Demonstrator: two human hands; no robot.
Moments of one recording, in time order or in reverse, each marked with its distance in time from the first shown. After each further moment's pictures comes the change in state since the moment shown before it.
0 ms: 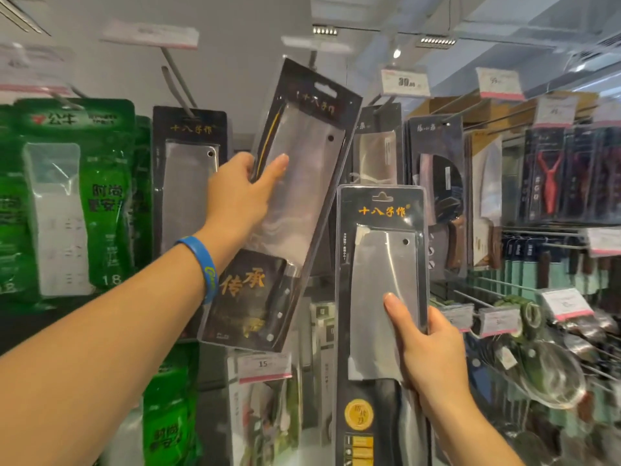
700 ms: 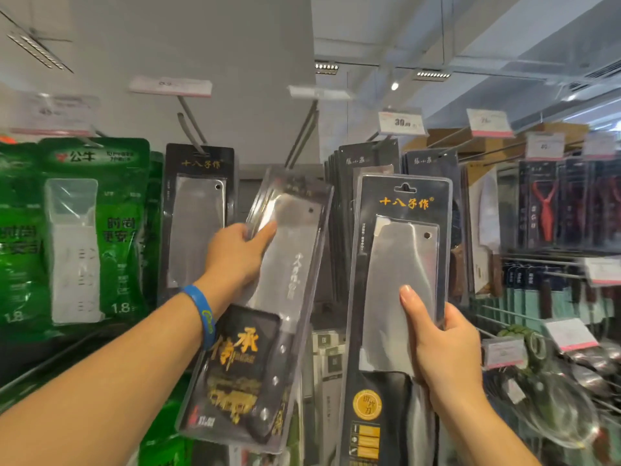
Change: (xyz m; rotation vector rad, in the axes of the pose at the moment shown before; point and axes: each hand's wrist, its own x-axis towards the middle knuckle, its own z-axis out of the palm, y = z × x) left_hand -0.015 -0.034 0.001 0.110 -0.080 -0.217; right_hand 0.030 -0.035 -0.004 0.051 0.123 -0.050
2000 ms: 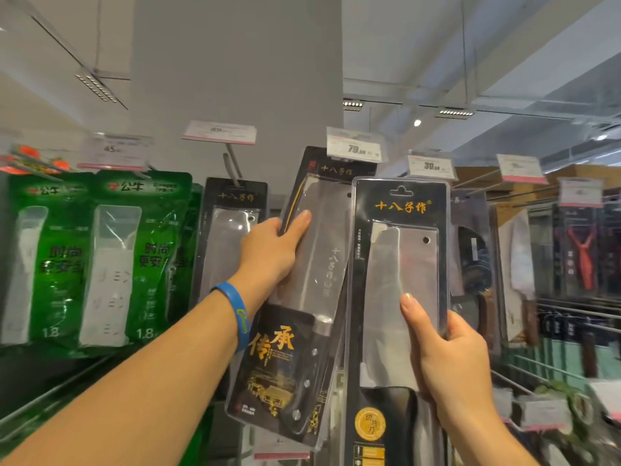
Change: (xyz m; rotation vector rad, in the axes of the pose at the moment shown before) left_hand 0.031 0.040 -0.015 -0.158 0.014 0.024; right_hand 0.014 -0.045 0.030 0.045 -0.082 -0.056
